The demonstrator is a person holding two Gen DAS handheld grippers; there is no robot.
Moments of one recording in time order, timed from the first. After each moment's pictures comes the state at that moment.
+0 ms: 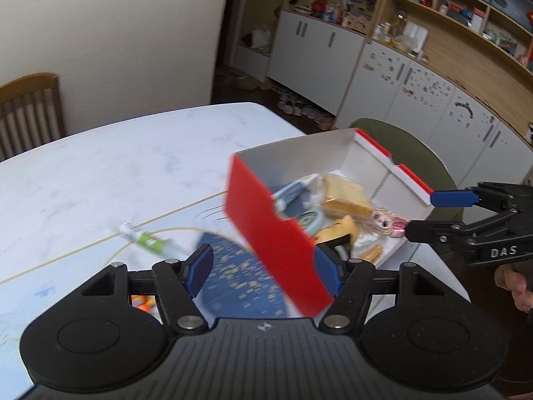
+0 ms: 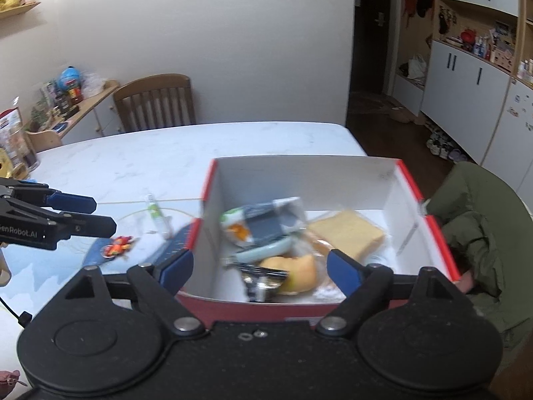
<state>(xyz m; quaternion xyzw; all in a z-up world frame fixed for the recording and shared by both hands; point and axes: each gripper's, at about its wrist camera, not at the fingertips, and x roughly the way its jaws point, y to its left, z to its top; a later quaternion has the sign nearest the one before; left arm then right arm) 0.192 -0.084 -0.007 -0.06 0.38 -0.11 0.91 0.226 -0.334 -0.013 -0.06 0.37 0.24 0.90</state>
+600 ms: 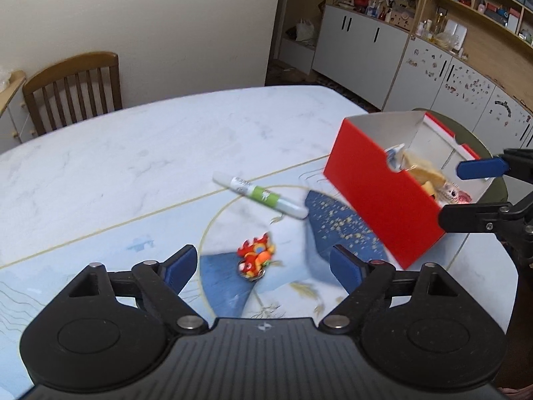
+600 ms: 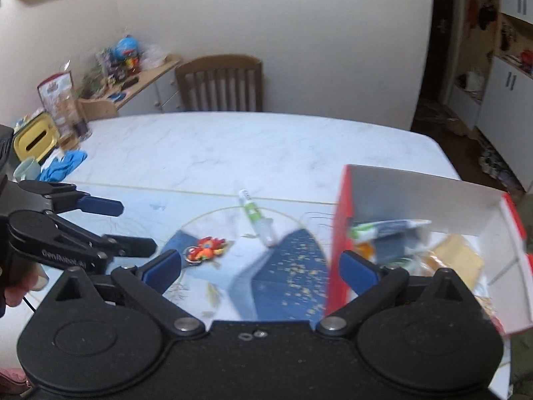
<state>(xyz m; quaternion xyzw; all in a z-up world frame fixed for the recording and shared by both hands) 0.151 0.019 -0.042 -0.05 0.40 -0.05 0.91 0.208 -0.206 -0.022 -0.10 0.38 0.32 0.86</state>
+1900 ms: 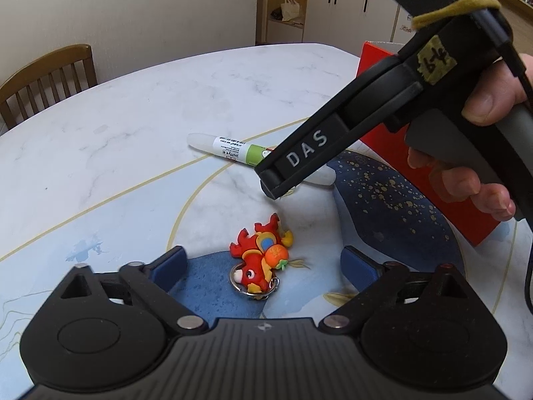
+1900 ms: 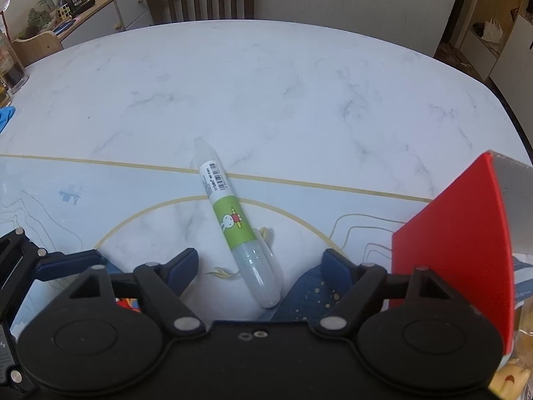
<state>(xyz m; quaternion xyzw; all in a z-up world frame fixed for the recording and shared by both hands) 0.212 -0.001 -0.145 0.01 0.42 -0.07 0.91 0.333 -0.102 -0.144 -0.15 0.50 0.29 0.80</state>
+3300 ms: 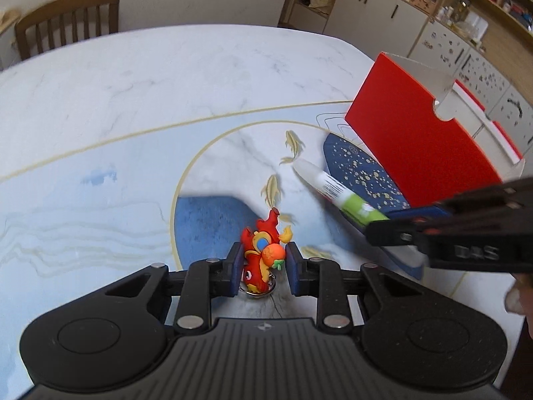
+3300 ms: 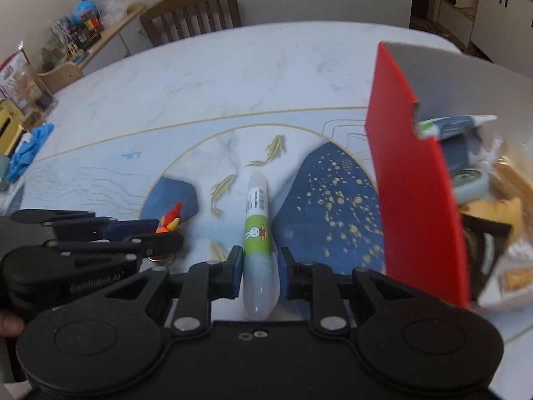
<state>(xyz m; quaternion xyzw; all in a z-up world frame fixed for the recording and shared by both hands) 0.176 0.021 -0.126 -0.11 0.46 -0.05 0.88 0.230 -0.176 -0.108 -0.05 0.51 0.28 0.82</state>
